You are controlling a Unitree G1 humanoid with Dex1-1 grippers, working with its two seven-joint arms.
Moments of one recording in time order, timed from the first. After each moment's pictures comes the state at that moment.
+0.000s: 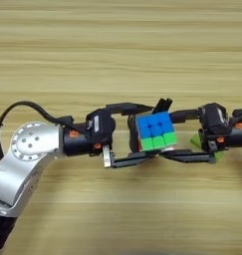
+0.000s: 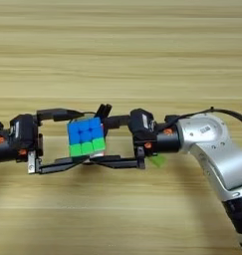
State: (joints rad) left arm -0.13 0.53 -0.22 -0.44 -0.39 0.14 -1.00; right arm -0.25 -0.63 0.21 -0.28 0.48 0.19 1.24
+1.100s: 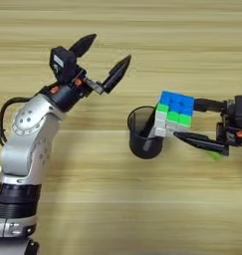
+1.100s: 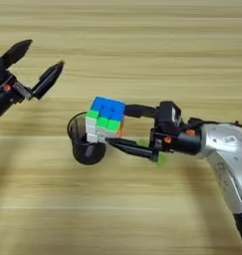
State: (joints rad) left arm -0.28 0.25 0.04 -0.20 -0.44 0.11 -0.56; right arm -0.13 -0.59 0.02 -0.28 0.54 0.14 1.14
